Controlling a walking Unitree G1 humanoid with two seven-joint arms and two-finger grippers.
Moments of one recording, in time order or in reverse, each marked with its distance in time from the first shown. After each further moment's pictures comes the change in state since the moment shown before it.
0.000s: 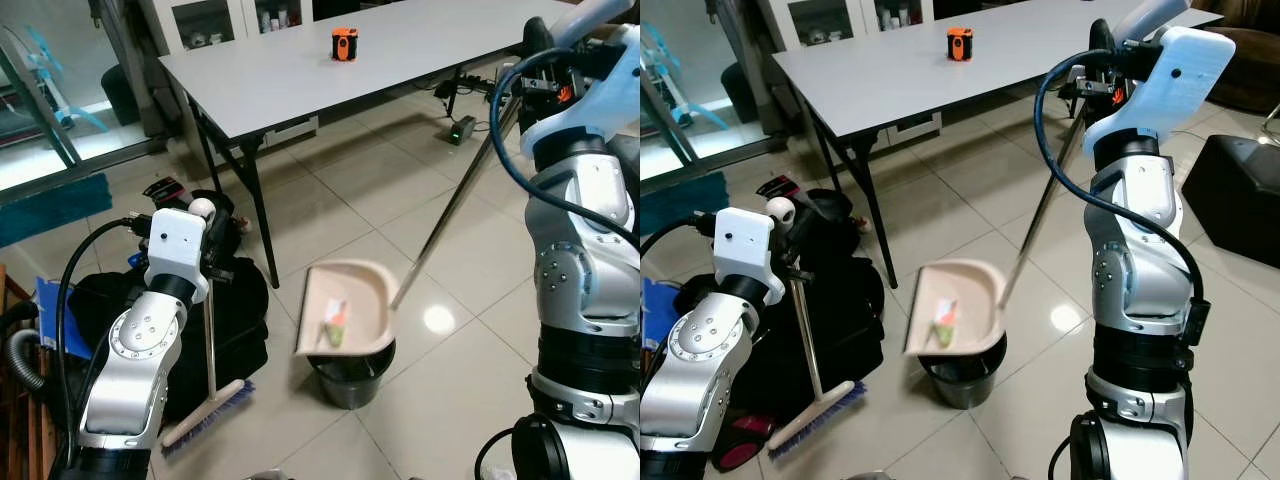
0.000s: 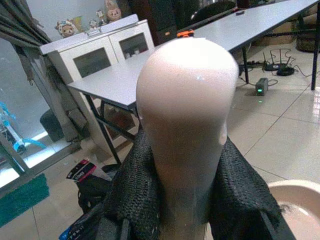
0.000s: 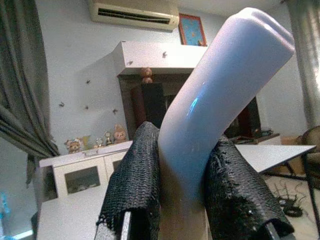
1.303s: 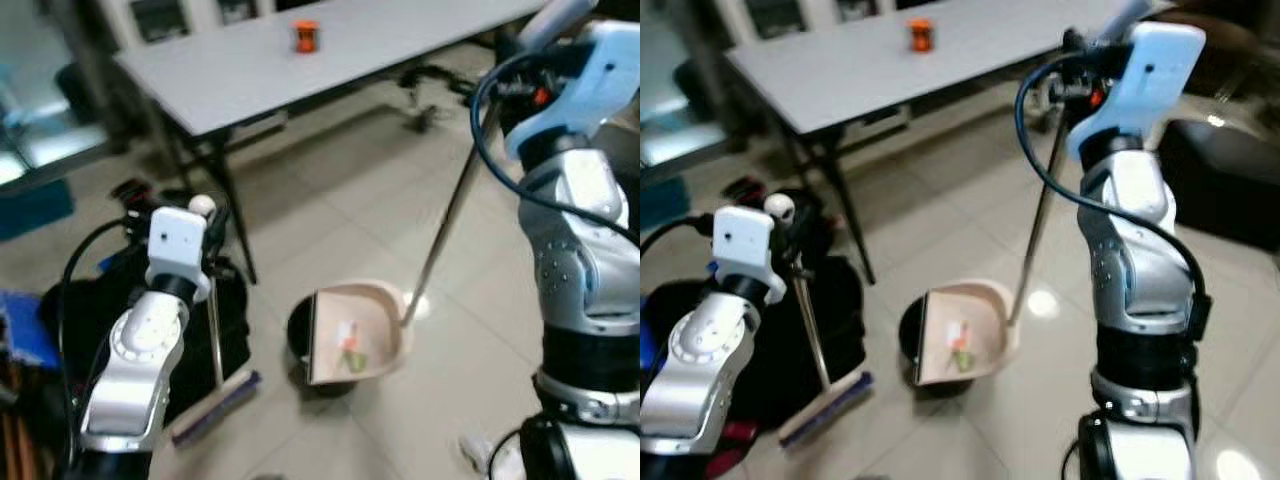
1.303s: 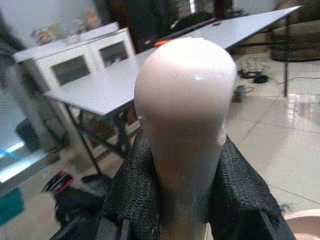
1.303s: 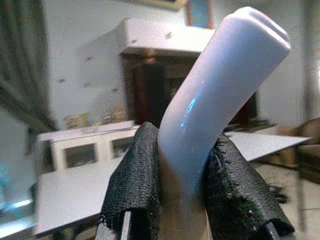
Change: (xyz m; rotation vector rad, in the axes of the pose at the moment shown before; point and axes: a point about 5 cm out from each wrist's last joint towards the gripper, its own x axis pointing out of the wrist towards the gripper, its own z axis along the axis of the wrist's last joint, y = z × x) left arm -0.002 0.001 0.002 0.002 -0.022 0.015; right arm 0.000 0.019 -0.002 0.012 0.085 0.104
